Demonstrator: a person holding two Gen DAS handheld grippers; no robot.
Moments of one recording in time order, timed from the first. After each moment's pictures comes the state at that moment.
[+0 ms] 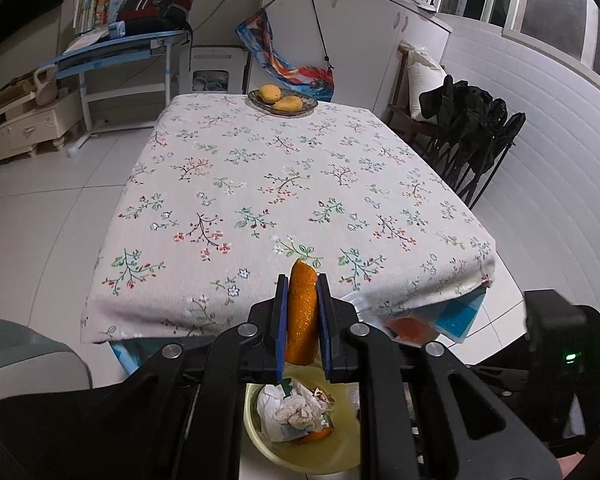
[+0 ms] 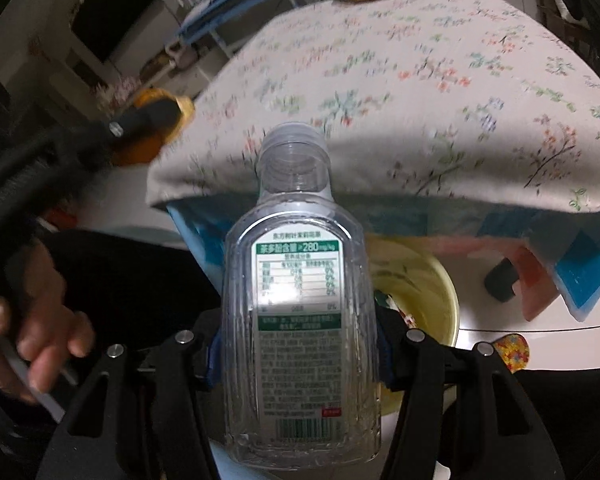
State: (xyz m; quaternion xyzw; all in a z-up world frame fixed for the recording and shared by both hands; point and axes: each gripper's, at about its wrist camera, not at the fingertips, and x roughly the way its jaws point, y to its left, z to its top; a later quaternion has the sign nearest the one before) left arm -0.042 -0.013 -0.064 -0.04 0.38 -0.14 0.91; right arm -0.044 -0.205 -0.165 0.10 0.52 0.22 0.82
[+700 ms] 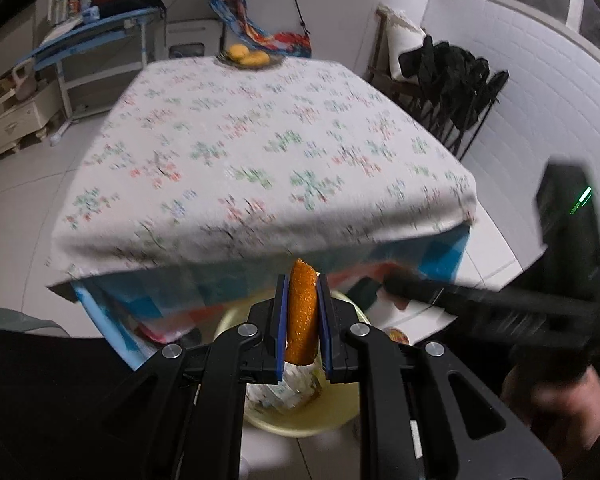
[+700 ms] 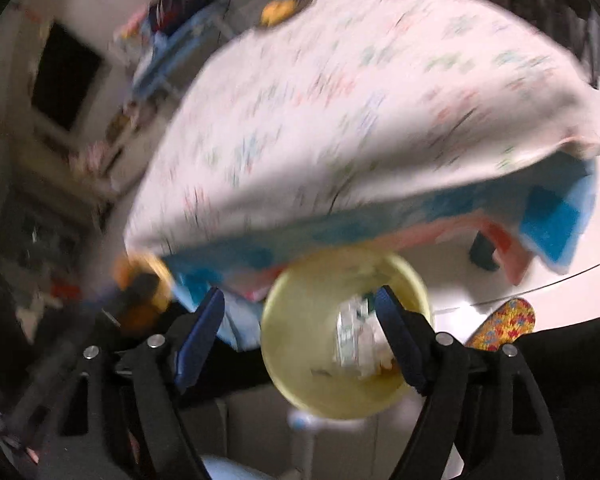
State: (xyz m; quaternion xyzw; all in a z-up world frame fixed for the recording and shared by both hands) left arm -0.080 -0.049 -0.098 -0.01 0.43 -0.17 0.88; right arm -0.061 -0.275 -0.145 0.25 0.47 0.14 0.84
